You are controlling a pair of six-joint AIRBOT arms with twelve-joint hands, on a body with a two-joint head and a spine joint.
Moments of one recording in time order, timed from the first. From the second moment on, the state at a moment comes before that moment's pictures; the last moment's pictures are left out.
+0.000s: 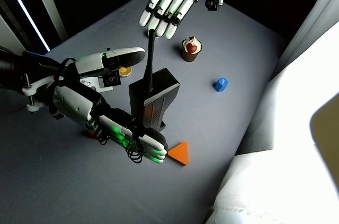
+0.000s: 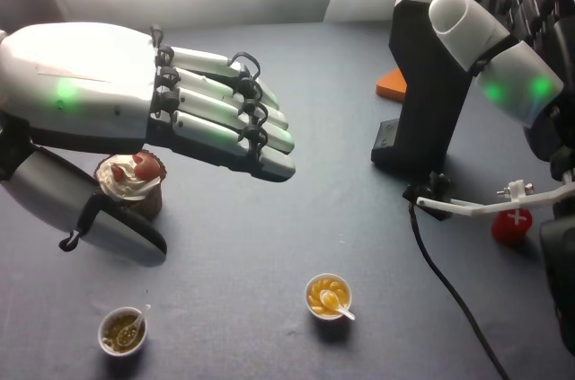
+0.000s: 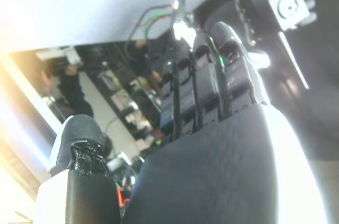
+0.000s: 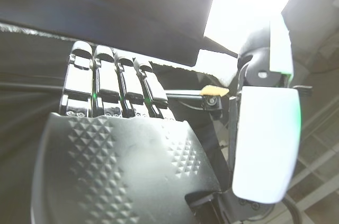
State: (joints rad) left arm 0.32 -0.63 1.41 1.40 -1.17 -0.23; right arm -0.55 -1.37 1.12 0.81 1.54 -0.10
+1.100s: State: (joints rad) left arm 0.32 -0.63 1.41 1.41 -1.17 -0.23; right arm -0.52 -1.43 1.19 0.84 1.53 -0.10
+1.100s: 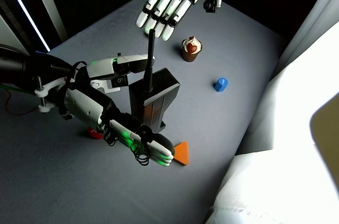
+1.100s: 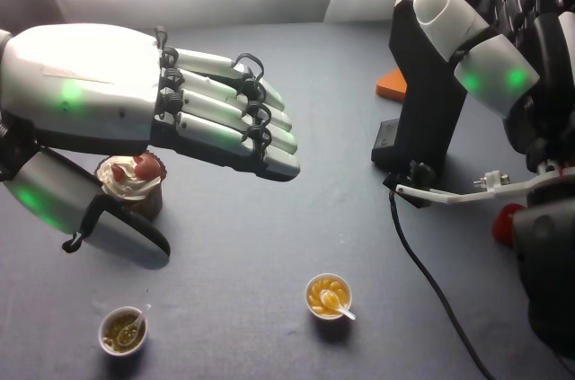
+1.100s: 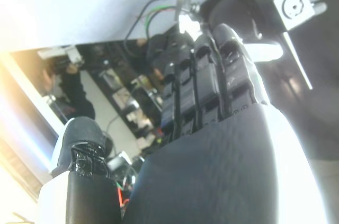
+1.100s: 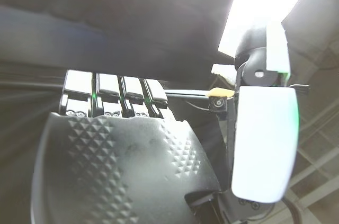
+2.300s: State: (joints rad) left arm 0.32 -0.67 1.41 1.41 -1.17 -0.25; right arm -0.49 -1.48 1.24 0.85 1.51 -0.10
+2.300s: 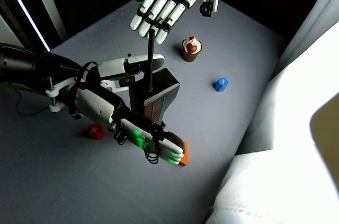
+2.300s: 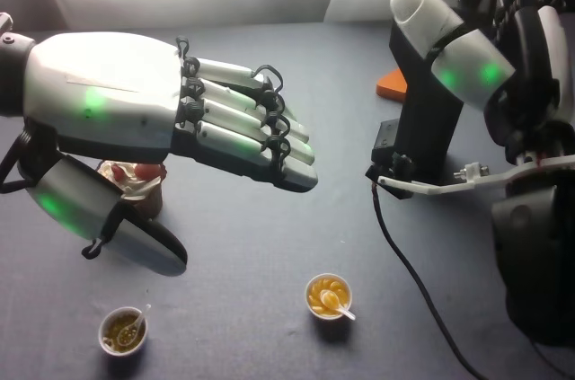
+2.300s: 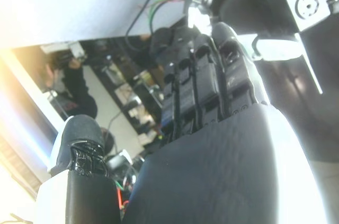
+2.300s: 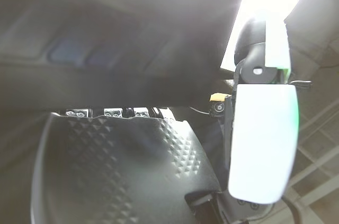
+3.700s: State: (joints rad) left arm 0.32 -0.68 1.41 1.41 -1.16 -0.26; right arm -0.47 -1.45 1.19 0.75 1.50 -0.11
